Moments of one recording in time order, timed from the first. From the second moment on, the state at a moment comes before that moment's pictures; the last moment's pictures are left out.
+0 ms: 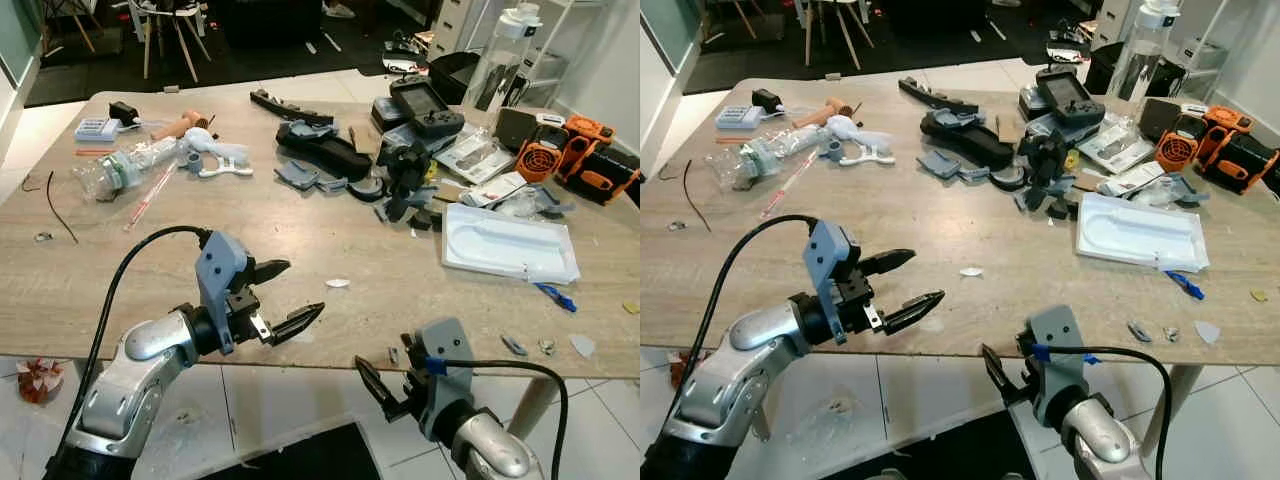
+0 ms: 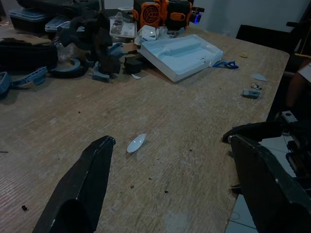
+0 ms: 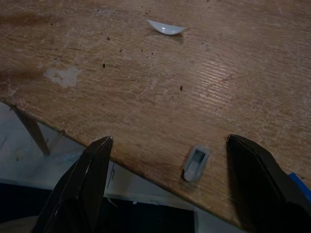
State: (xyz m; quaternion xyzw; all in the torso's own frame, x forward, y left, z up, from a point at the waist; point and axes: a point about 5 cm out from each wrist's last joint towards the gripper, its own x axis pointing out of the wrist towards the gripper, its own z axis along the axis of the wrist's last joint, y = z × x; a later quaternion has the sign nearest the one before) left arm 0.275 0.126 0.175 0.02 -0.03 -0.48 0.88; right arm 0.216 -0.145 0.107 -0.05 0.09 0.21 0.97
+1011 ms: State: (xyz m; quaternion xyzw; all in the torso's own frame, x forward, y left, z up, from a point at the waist) left arm 0.266 0.124 0.170 0.03 0.00 -0.52 0.86; right arm 0.219 -0.147 0.105 -0.02 0.10 0.20 0.98
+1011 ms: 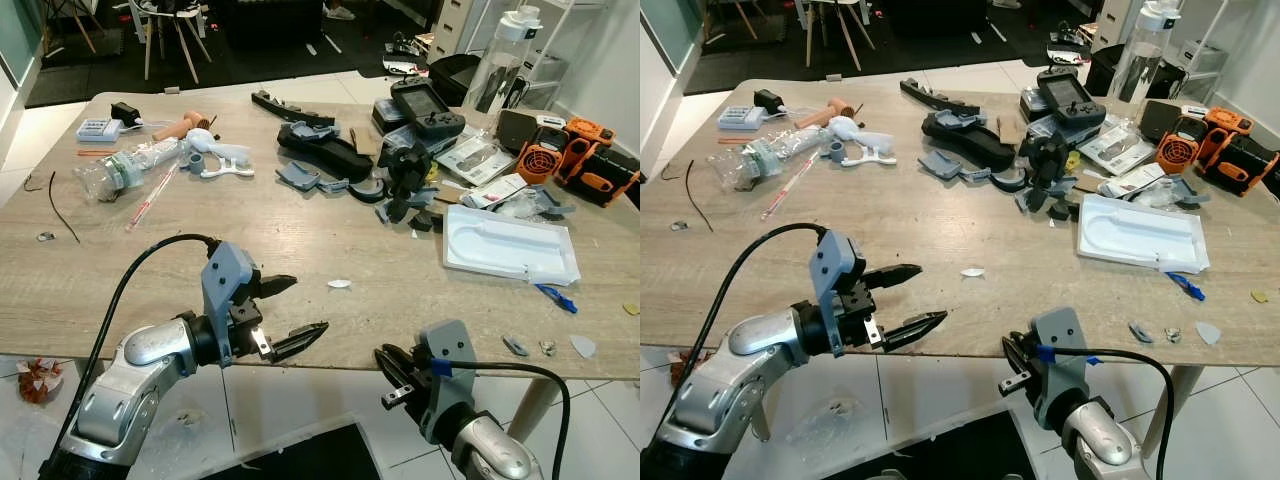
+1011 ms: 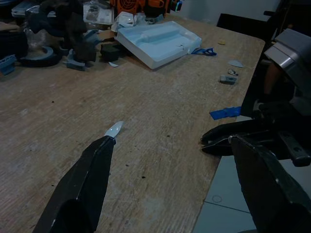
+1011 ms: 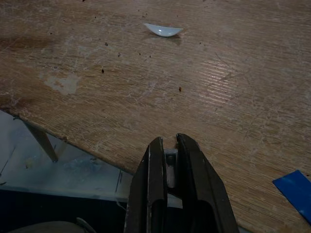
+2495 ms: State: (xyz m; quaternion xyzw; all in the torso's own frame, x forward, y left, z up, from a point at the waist) left arm 0.324 0.174 0.168 0.09 -0.02 -0.03 1.00; right arm 0.298 -0.142 0.187 -0.07 -0.10 0.07 0.99
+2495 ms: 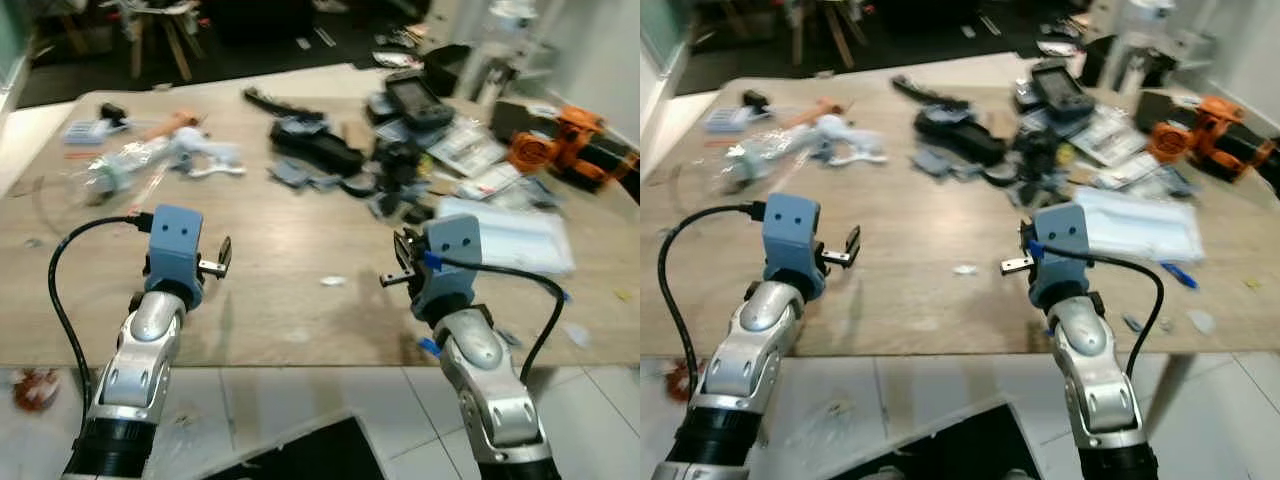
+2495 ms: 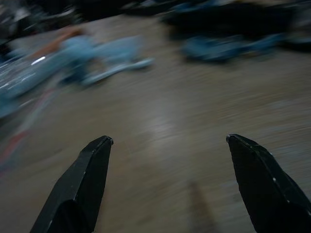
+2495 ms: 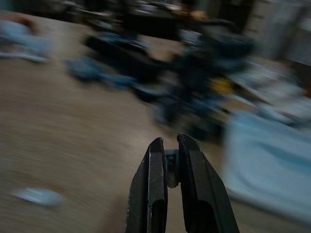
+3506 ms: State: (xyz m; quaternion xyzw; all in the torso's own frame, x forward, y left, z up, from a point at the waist) left arm 0.326 0.164 0.174 0.11 -0.04 -0.06 0.99; right arm 0.304 -0.137 0.174 -0.06 -0.09 0.07 0.99
